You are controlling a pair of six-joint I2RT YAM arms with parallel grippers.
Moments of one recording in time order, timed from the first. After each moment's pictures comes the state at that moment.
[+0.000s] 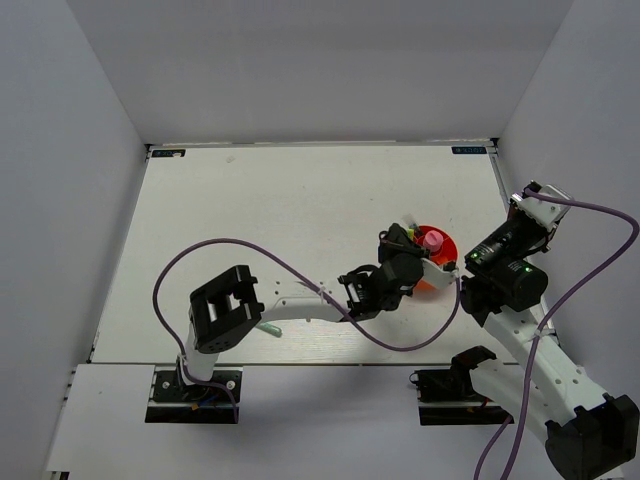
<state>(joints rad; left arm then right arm) -1.29 1.95 1.39 0.31 -0.81 1.18 0.43 0.82 0.63 1.21 1.17 -1.05</state>
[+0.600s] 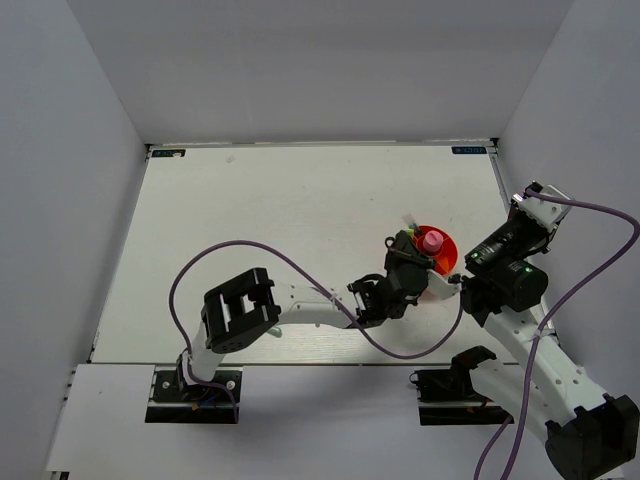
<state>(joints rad) -1.31 2.02 1.39 0.42 -0.81 1.28 0.43 0.82 0.63 1.21 1.19 -1.05</state>
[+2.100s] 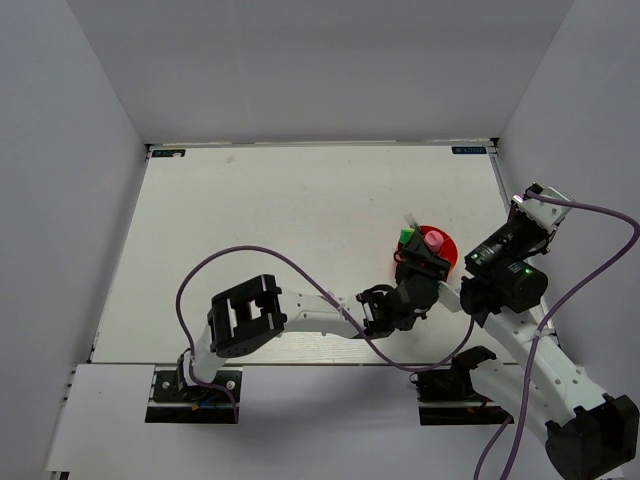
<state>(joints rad) -1.37 2.06 1.43 0.44 -0.83 1.28 0.43 0.82 0.62 1.22 1.19 -1.05</state>
